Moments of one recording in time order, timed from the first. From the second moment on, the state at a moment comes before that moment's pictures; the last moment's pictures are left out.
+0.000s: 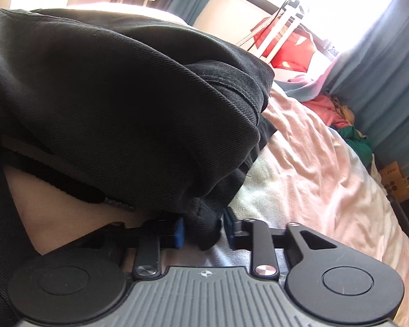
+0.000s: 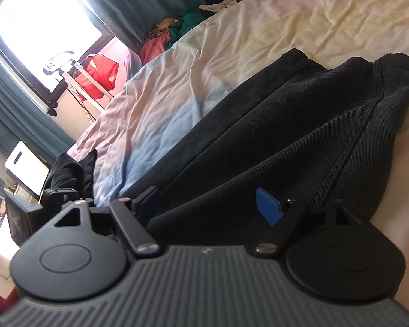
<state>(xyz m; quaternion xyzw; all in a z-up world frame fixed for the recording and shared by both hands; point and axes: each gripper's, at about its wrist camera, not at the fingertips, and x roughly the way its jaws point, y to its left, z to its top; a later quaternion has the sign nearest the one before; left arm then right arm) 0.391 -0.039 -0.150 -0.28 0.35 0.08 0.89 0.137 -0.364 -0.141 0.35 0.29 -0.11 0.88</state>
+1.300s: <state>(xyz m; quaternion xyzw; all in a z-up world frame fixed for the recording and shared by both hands) 0.309 -0.223 -0.049 -0.10 0.39 -0.30 0.87 0.114 -0.407 -0.144 0.43 0.23 -0.15 0.86</state>
